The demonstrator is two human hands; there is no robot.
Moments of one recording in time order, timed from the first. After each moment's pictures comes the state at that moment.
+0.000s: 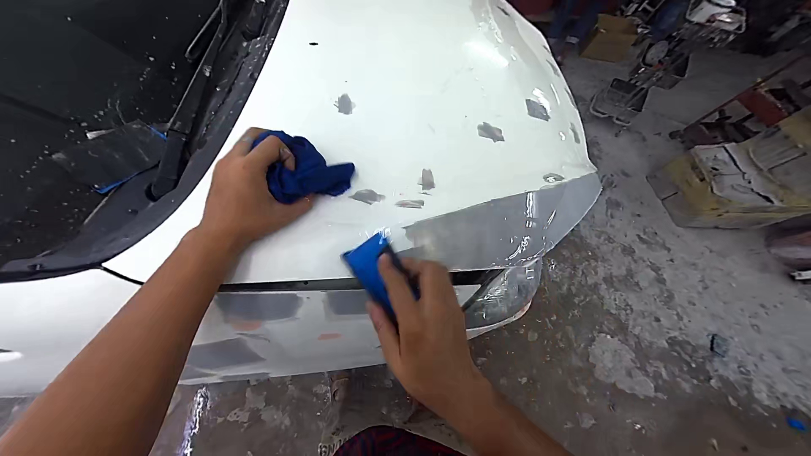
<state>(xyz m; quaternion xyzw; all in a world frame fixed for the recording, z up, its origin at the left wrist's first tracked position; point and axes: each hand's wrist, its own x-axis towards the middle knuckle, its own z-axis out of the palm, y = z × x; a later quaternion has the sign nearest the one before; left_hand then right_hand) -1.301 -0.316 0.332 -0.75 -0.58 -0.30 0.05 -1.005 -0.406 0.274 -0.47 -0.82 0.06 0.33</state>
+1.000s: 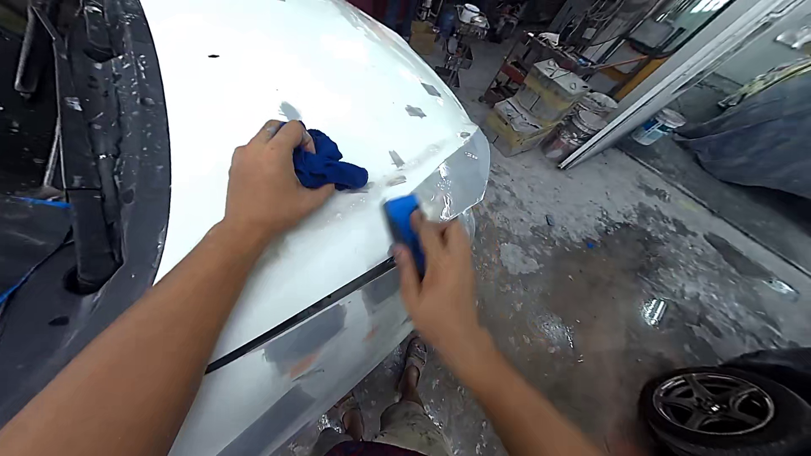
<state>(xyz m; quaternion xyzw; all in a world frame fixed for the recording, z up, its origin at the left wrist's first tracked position) -1.306 -0.262 0.331 -0.83 -0.43 -0.35 -0.05 -1.093 -0.436 0.287 -0.70 -0.63 -0.06 0.32</state>
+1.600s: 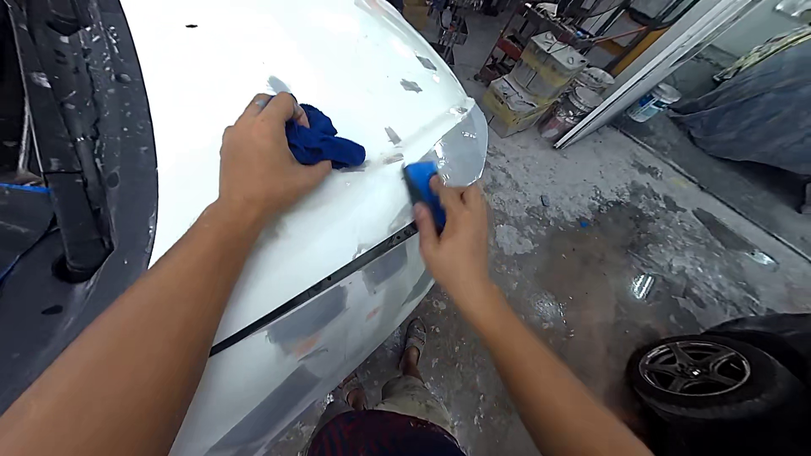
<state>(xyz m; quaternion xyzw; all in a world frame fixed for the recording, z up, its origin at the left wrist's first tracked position) -1.304 -0.266 0.331 -0.83 -0.45 -0.33 -0.09 -1.070 -0.427 0.281 -0.71 -0.61 -0.06 0.34</state>
